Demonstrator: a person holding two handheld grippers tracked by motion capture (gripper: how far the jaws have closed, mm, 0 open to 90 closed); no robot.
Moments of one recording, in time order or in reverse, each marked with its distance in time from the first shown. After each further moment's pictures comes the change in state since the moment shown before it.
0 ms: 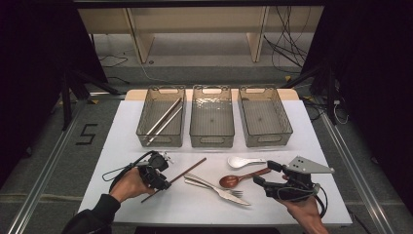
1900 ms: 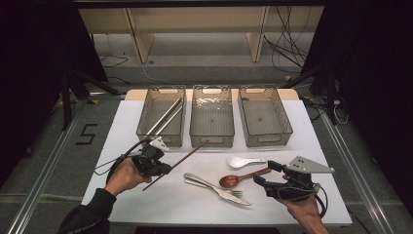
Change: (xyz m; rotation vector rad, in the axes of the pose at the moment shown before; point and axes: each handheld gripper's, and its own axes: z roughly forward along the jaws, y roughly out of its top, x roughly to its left) left arm 0.008 0.009 -0.044 -0.234 -0.027 0.033; right arm -0.002 -0.001 0.000 0.002 -0.007 0.005
